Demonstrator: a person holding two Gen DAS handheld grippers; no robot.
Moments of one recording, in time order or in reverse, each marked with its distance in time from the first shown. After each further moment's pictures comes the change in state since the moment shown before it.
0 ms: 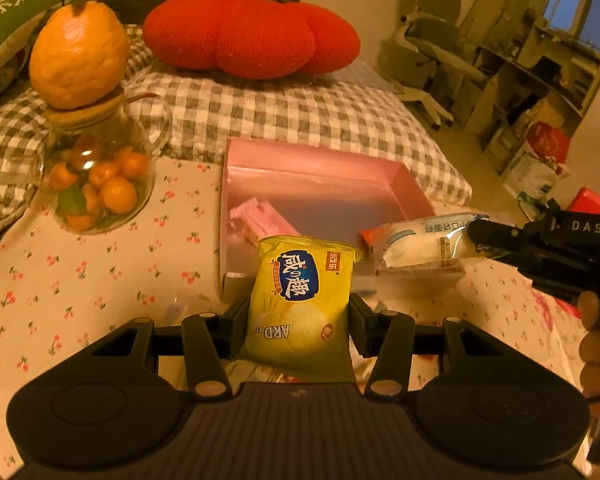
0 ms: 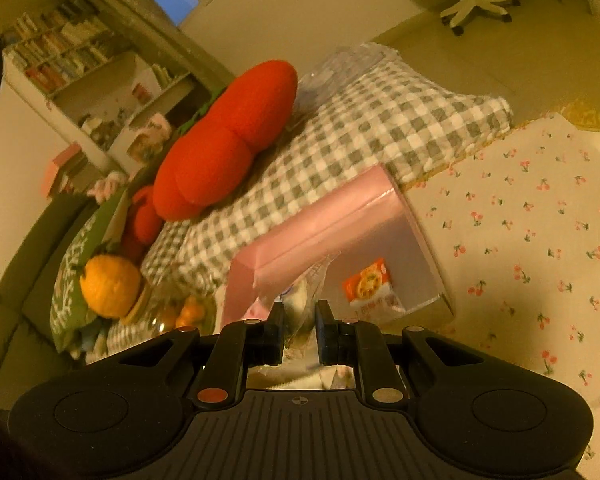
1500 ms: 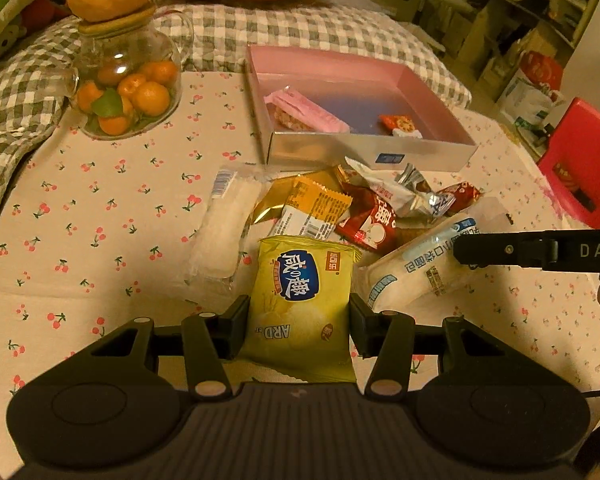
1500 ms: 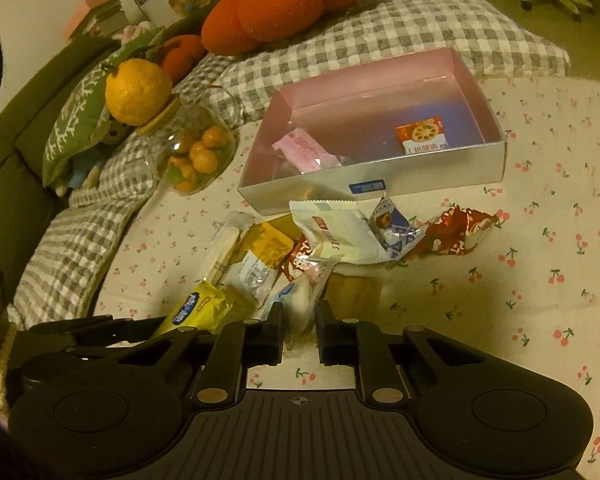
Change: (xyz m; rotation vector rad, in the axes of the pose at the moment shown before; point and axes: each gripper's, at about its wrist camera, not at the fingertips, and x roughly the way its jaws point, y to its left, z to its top) left arm -0.031 0.038 -0.064 0.094 0.177 -0.001; right arm -0.011 0.053 -0.101 -0.284 0.309 -0.060
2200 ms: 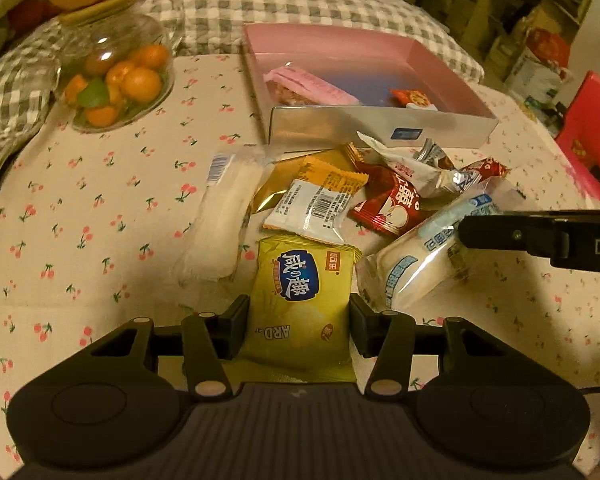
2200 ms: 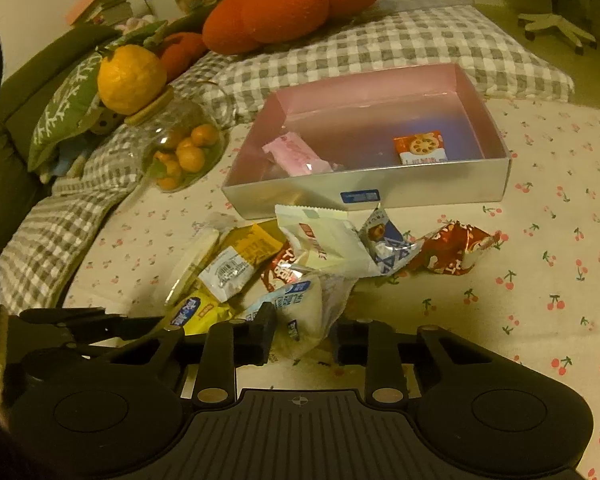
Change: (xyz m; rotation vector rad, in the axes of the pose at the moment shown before) left arm 0.029 0.000 -0.002 0.043 0.038 0.038; right arm 0.020 0.003 -0.003 -0.086 -0.031 -0.064
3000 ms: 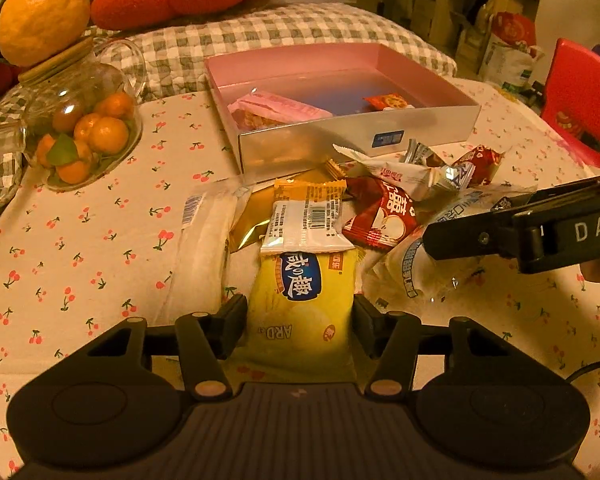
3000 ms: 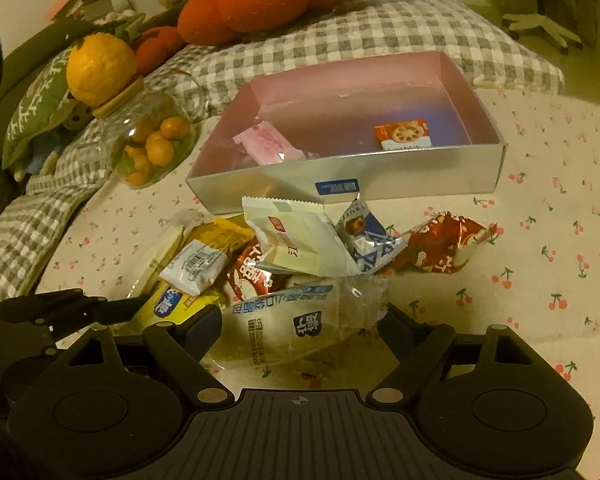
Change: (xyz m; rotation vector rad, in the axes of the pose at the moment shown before) left arm 0.016 -0.013 -0.004 0.170 -0.112 0.019; right arm 0.025 -0.008 -0.002 -0.009 -0.010 -0.073
